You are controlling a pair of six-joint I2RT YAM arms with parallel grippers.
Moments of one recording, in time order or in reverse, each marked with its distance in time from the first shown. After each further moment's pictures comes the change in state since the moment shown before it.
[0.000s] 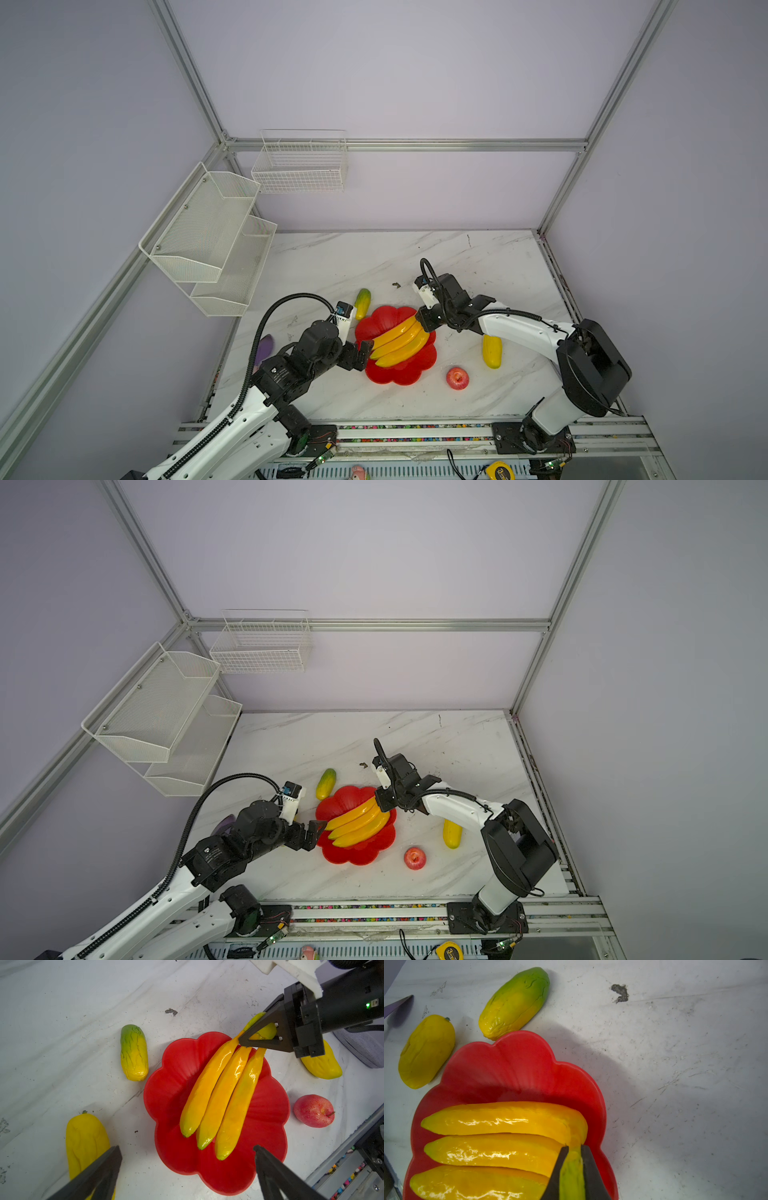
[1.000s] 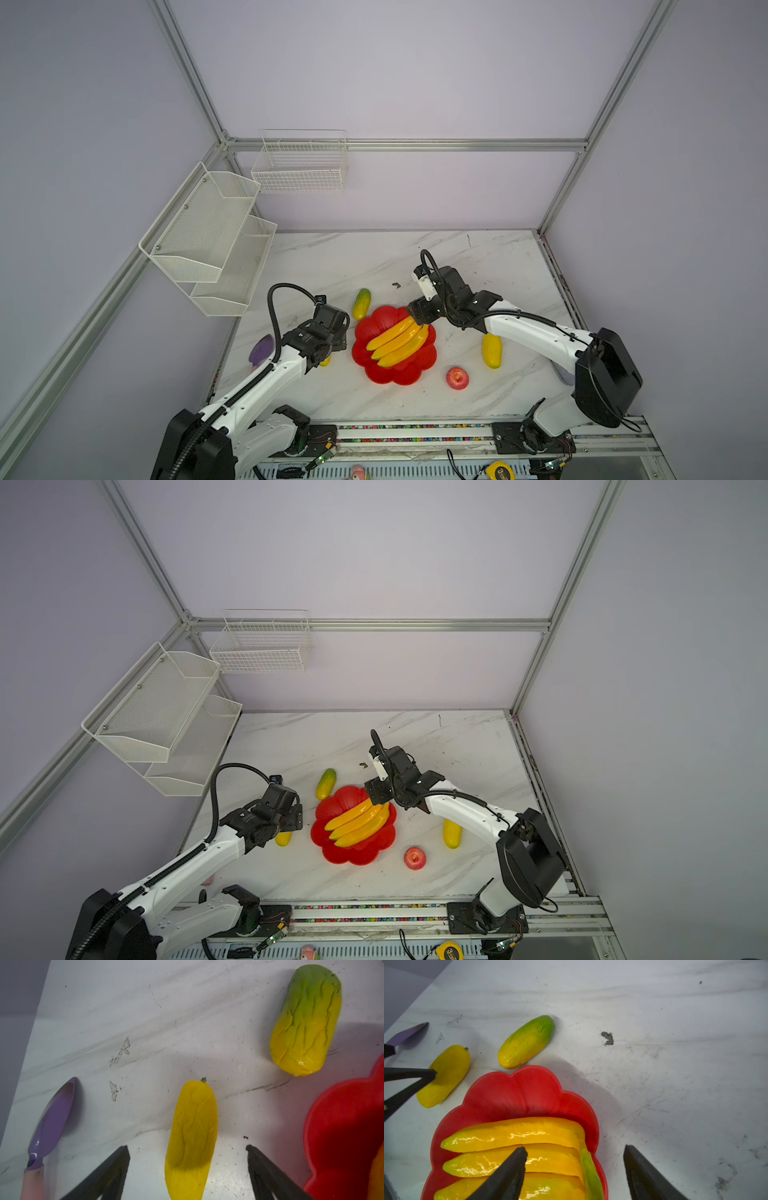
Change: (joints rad) left arm 0.238 0.395 0.003 -0.019 -0.359 -0.194; right arm 0.034 -0.112 0.072 -0.038 0.120 -0.017
